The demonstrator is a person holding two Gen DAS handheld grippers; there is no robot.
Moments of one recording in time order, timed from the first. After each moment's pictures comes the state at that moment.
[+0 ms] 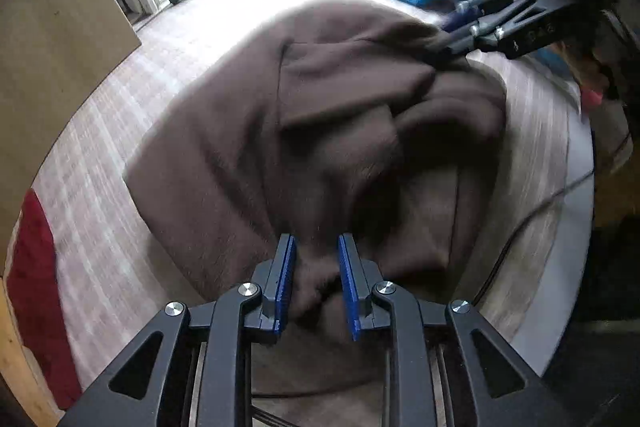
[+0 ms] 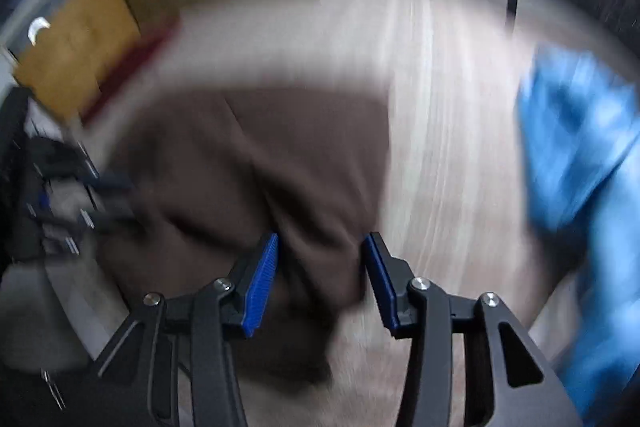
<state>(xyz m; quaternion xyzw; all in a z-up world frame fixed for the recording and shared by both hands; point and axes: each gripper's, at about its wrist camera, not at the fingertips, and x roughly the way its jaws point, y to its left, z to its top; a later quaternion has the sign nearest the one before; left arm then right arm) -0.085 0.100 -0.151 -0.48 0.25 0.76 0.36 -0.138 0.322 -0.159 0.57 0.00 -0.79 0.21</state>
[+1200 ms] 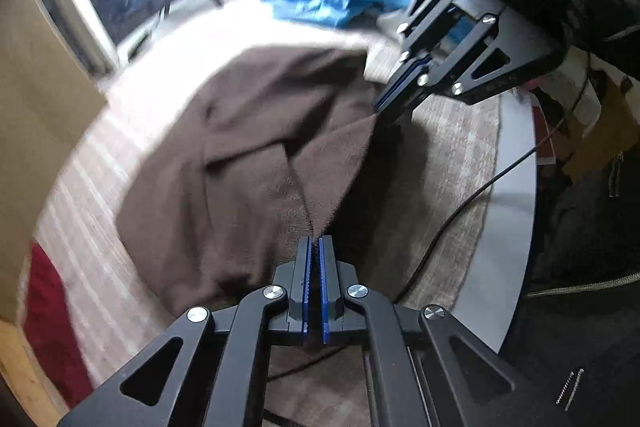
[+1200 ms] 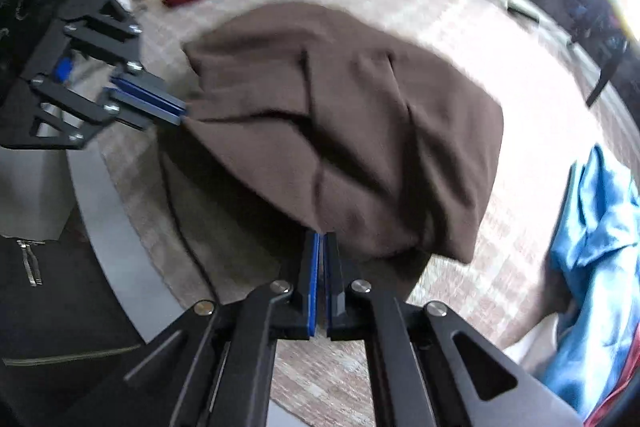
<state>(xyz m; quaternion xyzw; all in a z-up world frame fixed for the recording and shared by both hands) -0.043 0.129 -0.123 -0.47 0.29 0.73 0.41 -0.084 0.260 -0.136 0.55 0.22 -0.73 0.32</state>
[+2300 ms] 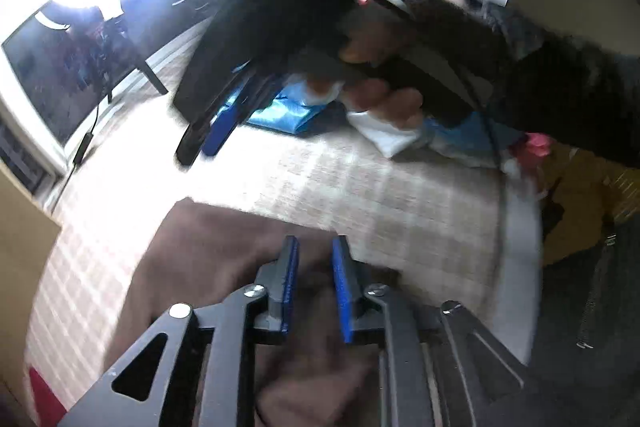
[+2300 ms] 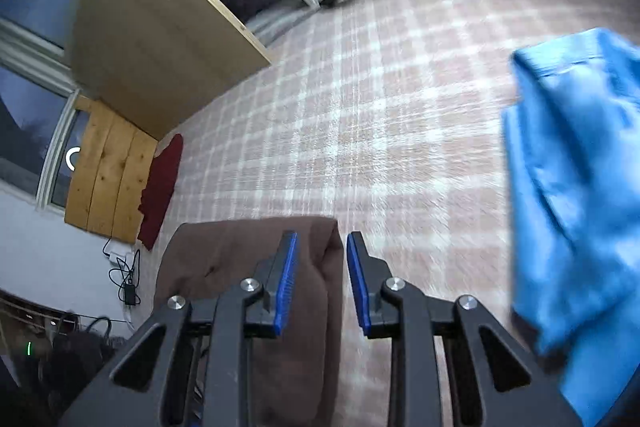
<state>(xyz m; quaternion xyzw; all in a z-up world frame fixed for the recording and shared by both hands) -0.103 0.266 -0.106 -0.40 0.30 0.72 0.48 -0.272 0.398 -0.154 0.57 -0.21 -0.75 0.24</state>
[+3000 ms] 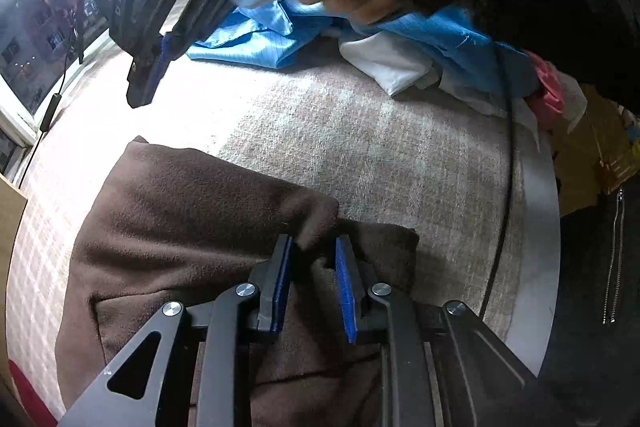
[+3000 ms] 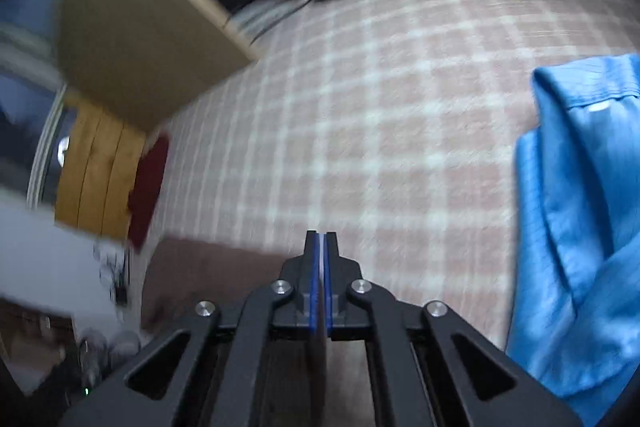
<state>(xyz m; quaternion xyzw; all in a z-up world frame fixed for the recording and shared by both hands) -0.099 0.261 -0.142 -0.43 0.30 0.70 0.49 -0.277 0.392 -0.149 0.59 -0.16 -0.75 0.26</state>
